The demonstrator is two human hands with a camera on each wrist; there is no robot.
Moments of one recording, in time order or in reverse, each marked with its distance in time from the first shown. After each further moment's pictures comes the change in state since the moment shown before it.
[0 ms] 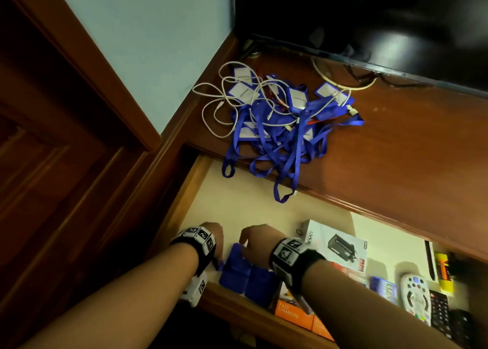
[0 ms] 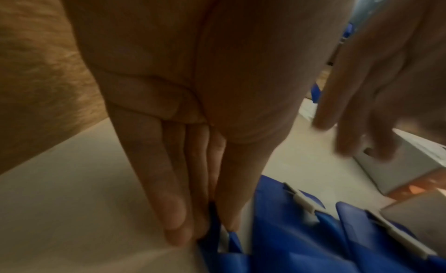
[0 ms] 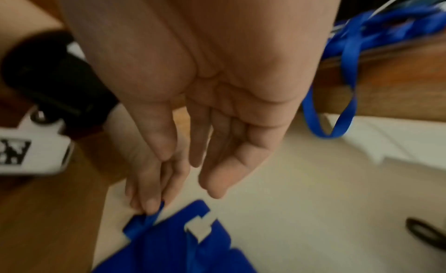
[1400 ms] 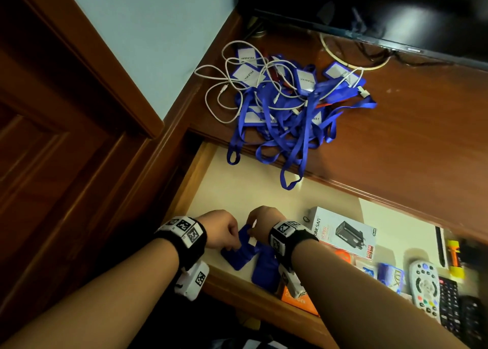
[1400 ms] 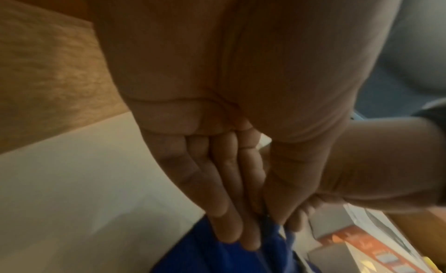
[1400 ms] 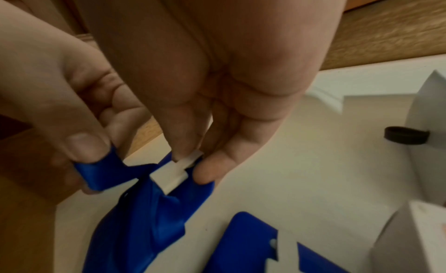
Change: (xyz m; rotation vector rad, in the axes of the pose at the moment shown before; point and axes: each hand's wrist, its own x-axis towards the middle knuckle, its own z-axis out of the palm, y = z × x) left_hand -0.070 -0.012 -0.029 -0.394 -0.018 0.449; right_hand 0.035 0.008 0.010 0.135 0.030 0.123
